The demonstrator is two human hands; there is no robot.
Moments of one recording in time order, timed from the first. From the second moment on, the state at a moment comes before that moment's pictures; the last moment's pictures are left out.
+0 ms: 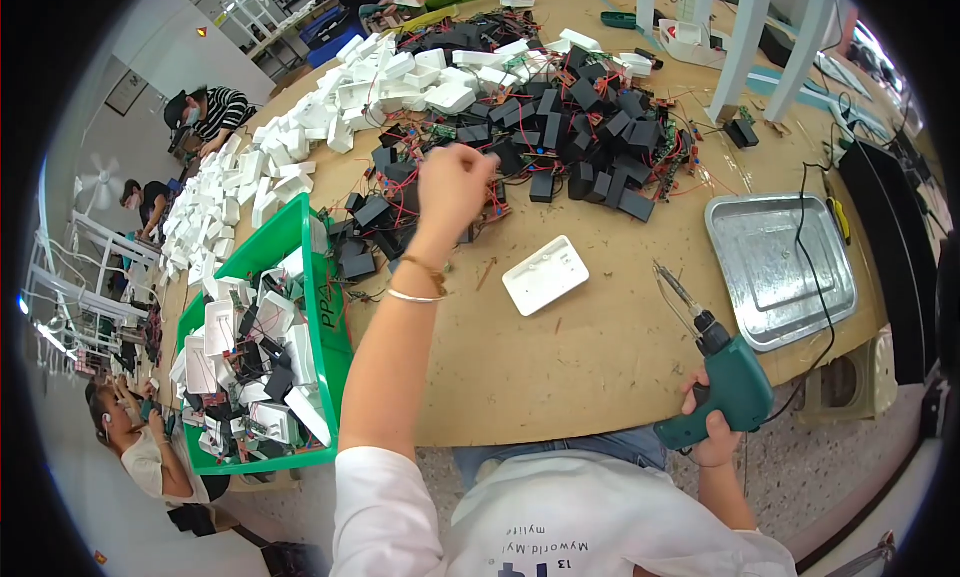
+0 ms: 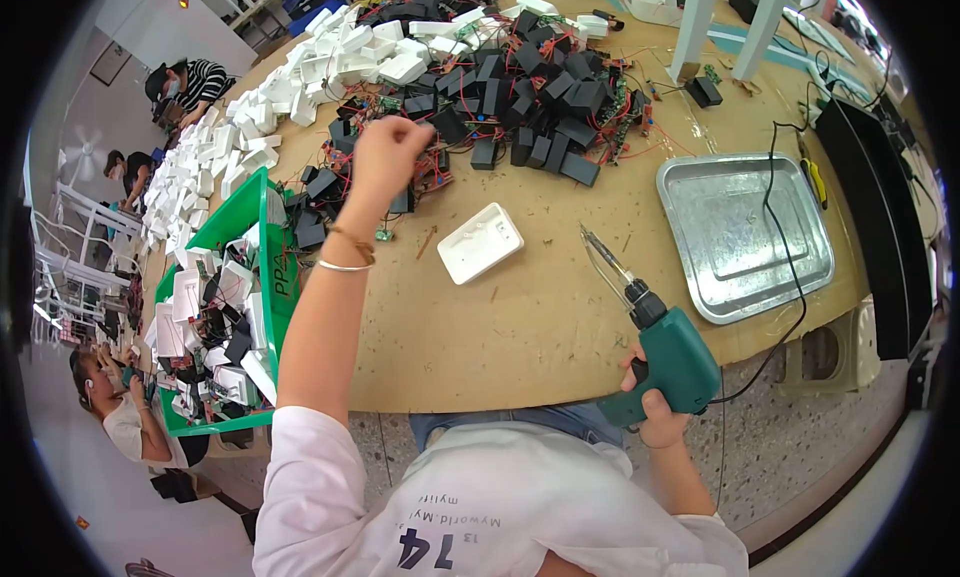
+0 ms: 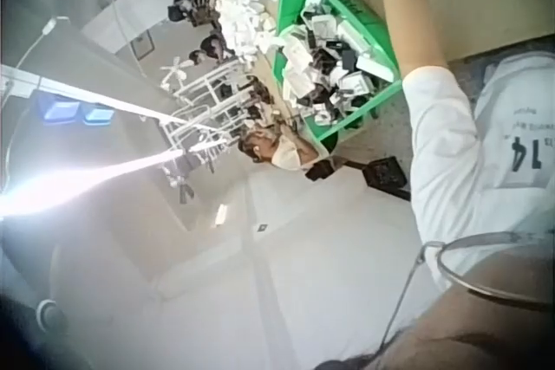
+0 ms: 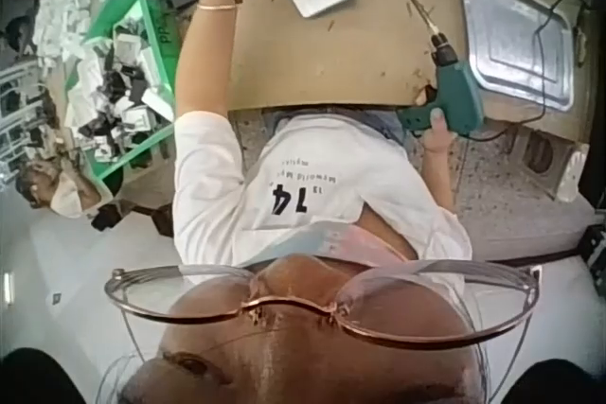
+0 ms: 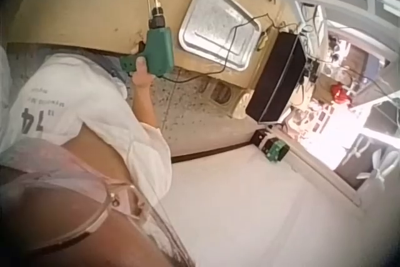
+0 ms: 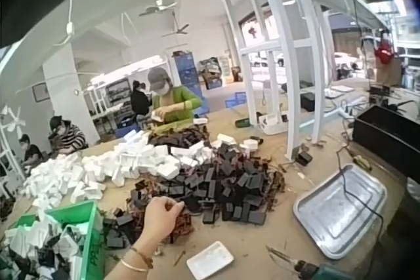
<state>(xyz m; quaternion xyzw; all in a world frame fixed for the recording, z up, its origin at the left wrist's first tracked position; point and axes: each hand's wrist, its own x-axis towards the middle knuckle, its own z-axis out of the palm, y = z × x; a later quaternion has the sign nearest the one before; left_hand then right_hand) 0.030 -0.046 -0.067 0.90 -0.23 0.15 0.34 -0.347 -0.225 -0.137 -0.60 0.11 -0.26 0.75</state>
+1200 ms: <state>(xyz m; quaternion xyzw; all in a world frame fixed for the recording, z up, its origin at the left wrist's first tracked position) -0.075 0.028 0.017 0.82 -0.14 -0.03 0.56 -0.343 -0.223 -0.132 -0.60 0.12 -0.26 0.75</state>
